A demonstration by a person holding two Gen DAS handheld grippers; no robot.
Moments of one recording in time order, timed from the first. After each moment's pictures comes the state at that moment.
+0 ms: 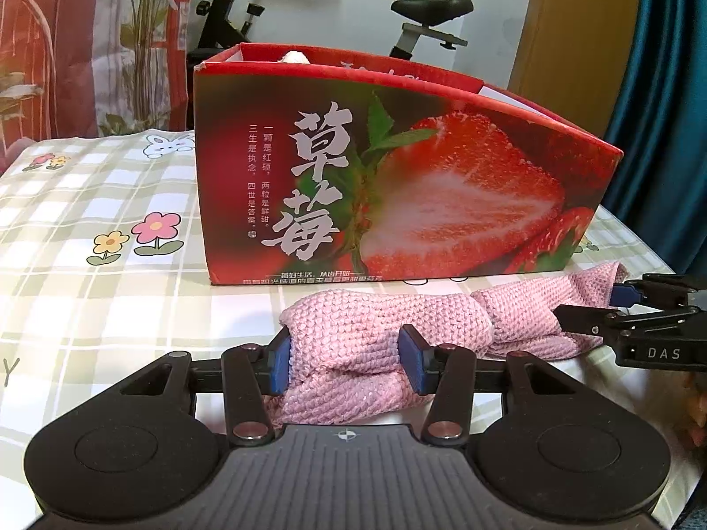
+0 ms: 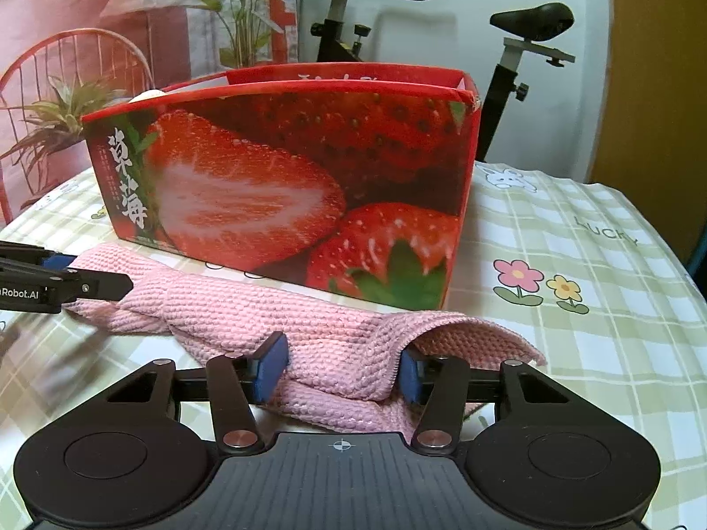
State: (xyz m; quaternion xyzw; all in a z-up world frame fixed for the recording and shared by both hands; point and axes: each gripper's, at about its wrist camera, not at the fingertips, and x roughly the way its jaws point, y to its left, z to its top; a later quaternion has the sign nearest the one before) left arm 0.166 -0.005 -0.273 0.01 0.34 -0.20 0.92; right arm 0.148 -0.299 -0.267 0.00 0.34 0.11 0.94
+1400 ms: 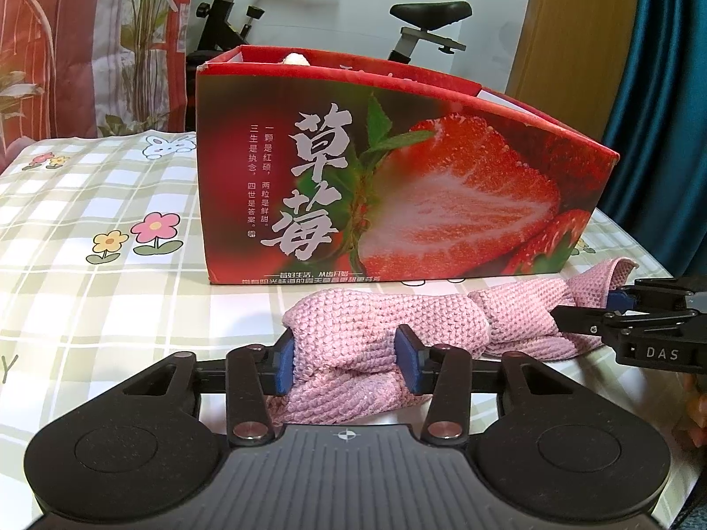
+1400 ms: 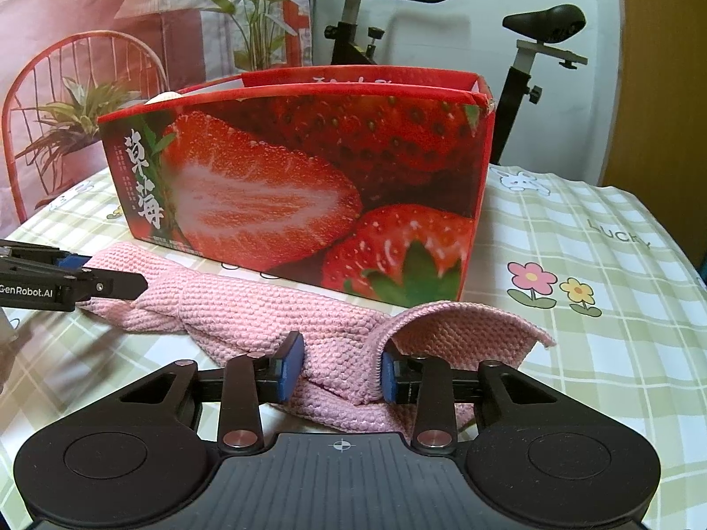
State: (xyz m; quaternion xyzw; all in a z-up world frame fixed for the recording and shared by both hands) left arm 0.167 -0.005 -0.273 0.01 0.34 -0.20 0.92; right arm 0.146 -0.295 -0.267 0.00 0.33 0.13 0.93
